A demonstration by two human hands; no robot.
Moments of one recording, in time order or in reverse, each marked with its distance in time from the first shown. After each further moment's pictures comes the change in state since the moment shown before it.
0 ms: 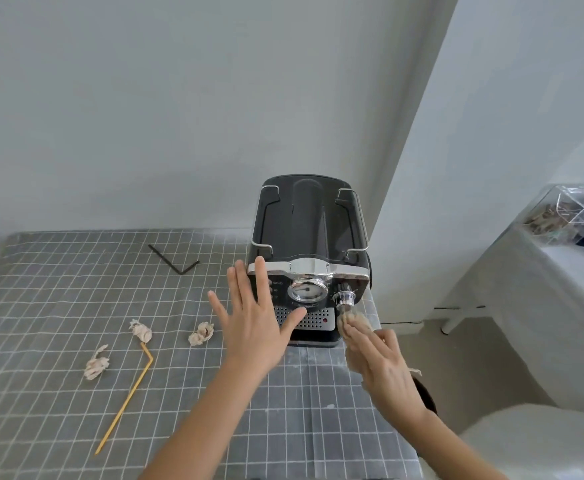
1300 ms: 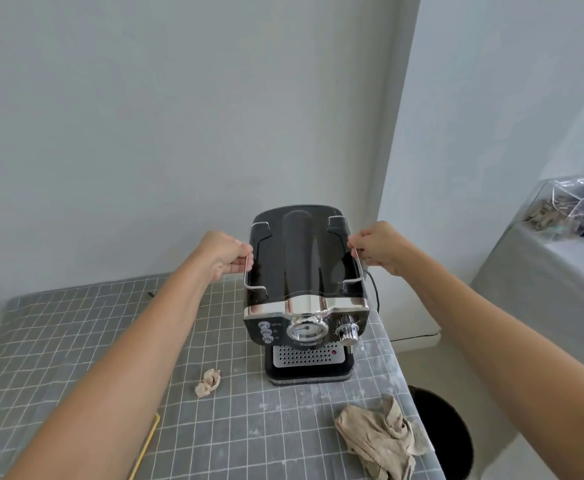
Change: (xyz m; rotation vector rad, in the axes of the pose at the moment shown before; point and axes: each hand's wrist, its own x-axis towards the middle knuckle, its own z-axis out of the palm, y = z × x) left_hand 0.186 -0.013 -0.072 -1.037 -0.386 -0.441; right_hand 0.236 0.025 -0.075 0.612 -0.229 0.860
